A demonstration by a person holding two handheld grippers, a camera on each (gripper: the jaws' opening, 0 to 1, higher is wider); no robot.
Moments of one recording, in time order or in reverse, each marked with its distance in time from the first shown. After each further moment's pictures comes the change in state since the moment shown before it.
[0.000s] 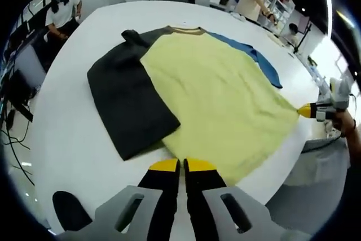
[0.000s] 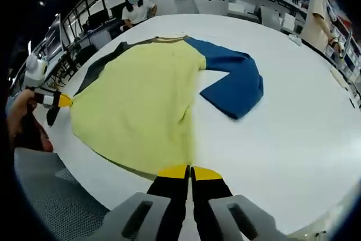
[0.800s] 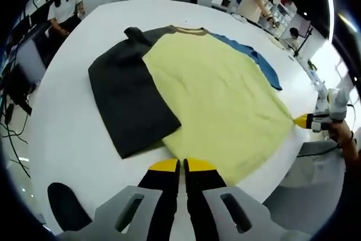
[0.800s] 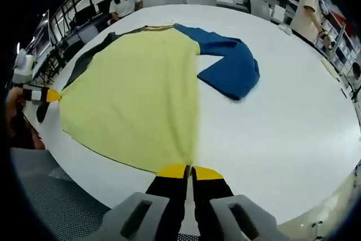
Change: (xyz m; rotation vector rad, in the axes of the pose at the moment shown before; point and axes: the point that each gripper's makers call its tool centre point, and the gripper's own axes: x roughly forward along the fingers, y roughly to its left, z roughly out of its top) left arm -0.003 -0.003 -0.006 -0.036 -0.003 -0.013; right arm 0.008 -0.001 -0.021 -0.033 0.042 -0.070
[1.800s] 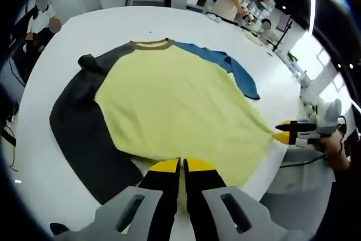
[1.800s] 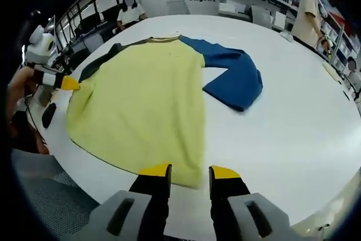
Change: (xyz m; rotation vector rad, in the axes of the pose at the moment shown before) left arm 0.030 -0.065 0.060 0.117 0.005 -0.151; right arm -0.002 0.007 0.011 0.023 -0.066 0.043
